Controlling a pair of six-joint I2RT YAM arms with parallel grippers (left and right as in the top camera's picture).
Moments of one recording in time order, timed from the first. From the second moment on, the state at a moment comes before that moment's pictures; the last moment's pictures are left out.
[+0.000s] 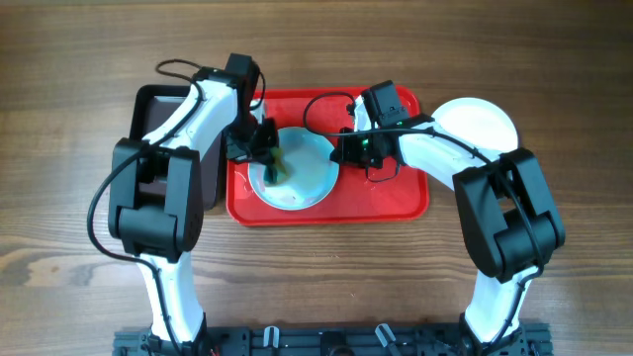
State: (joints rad) left arm -0.23 2.12 1.52 -1.04 0.32 -0.30; right arm 0.39 2.01 1.18 -0.33 -0.49 0.51
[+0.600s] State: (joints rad) left arm -0.37 2.09 1.41 -0.92 0.39 0.11; right arm 0.37 2.01 1.18 -0.33 -0.49 0.49
